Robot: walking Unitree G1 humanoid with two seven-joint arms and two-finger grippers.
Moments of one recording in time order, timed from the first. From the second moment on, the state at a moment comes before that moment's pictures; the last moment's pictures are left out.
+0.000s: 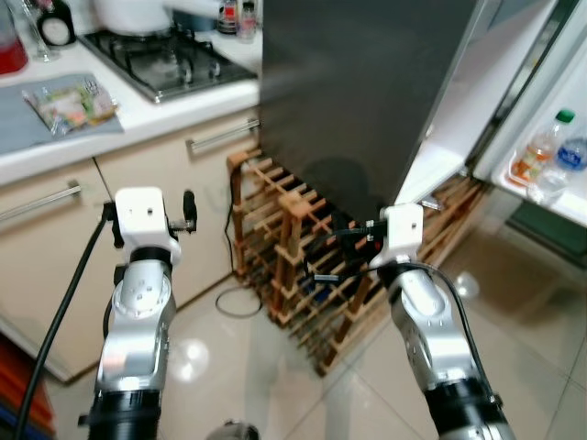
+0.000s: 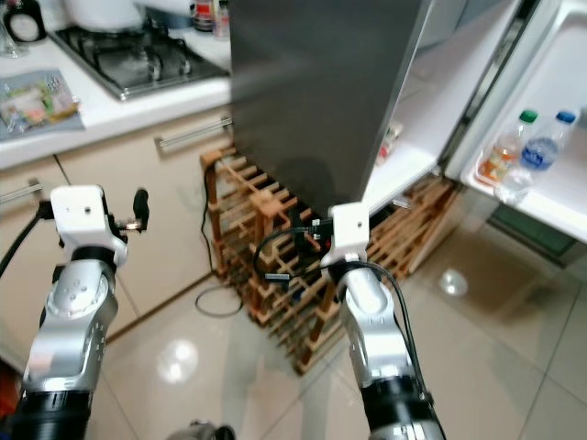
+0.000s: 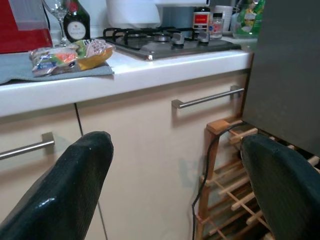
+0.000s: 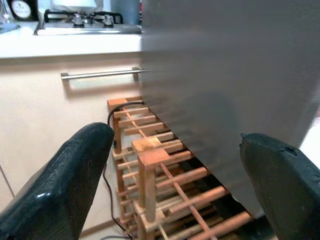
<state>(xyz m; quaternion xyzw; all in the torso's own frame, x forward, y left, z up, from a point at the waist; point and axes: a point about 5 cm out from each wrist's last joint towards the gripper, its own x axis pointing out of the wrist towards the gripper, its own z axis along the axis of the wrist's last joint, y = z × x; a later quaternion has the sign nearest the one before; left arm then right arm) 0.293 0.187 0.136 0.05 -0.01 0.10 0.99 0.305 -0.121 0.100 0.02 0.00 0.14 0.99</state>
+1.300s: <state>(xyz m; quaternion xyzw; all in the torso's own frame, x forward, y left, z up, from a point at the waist) 0.298 0.192 0.113 0.02 0.01 0.12 0.99 0.301 -0.127 0.083 0.03 0.03 0.13 0.99</state>
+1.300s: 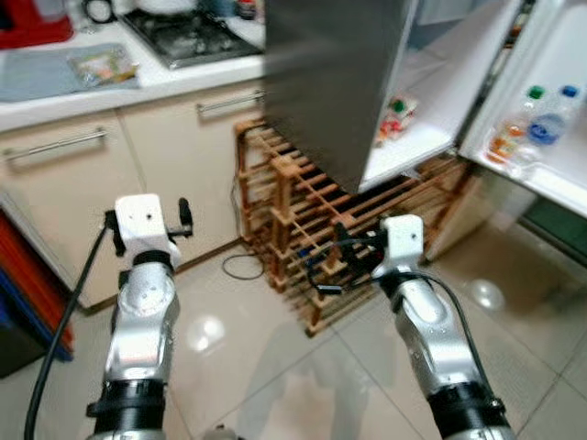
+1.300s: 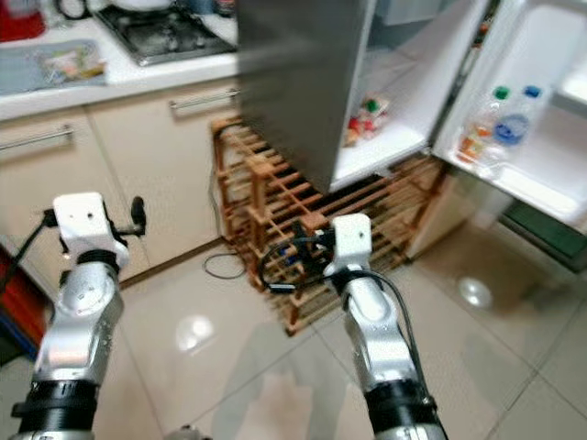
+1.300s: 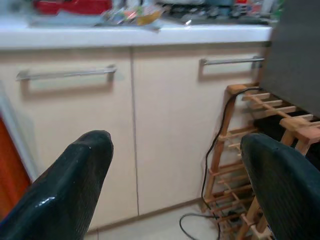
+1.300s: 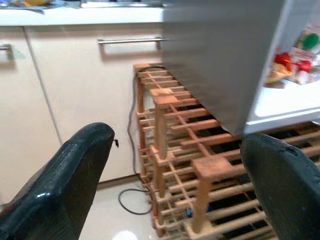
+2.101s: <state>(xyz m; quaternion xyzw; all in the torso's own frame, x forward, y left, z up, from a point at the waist) 0.322 0.166 0.160 0.02 -0.07 0.08 0.99 0.324 -0.099 0.109 0.07 -0.01 0.21 0.98</state>
